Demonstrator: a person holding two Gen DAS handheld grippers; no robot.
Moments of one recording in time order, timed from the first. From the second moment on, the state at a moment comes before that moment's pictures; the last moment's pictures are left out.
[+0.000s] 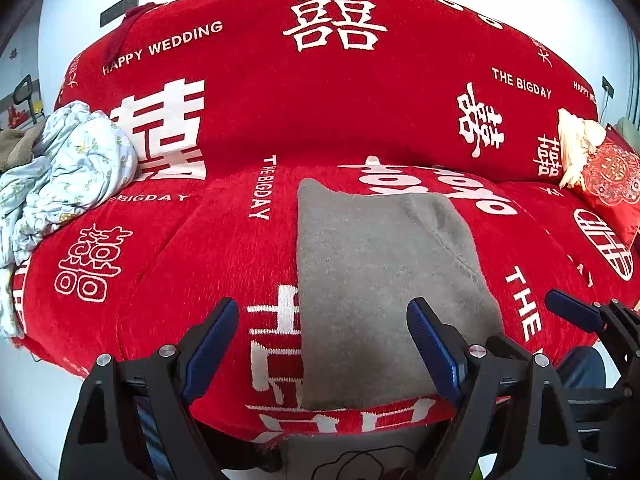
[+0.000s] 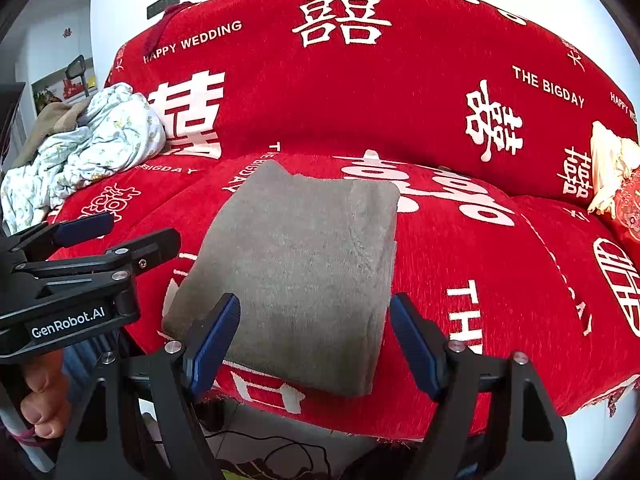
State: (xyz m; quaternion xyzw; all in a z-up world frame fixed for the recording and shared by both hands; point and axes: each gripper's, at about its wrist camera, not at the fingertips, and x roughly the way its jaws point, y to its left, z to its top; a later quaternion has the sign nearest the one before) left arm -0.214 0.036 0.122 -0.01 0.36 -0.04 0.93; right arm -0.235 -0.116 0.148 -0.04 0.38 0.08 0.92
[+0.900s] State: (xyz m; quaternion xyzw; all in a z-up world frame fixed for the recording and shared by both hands) left arm -0.222 0.021 0.126 0.03 0.34 -0.03 0.94; right arm -0.234 -0.114 0.145 -0.04 0.39 0.08 0.92
